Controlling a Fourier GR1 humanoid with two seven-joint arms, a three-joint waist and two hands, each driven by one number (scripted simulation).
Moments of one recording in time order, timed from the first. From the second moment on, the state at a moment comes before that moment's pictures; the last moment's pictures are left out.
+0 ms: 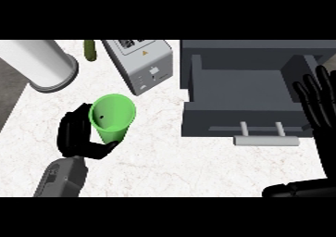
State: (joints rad) left arm -0.26 0.06 0.14 -1.07 0.22 -0.26 -0.73; right arm -0.06 -0.09 -0.07 -2.12 -0.17 0.14 0.20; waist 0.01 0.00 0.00
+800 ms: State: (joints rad) left arm -0.53 0.00 0.01 -1.40 0.26 0.04 -0.28; right arm -0.06 -0.10 -0.08 -2.12 -0.16 0.14 0.19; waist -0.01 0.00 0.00
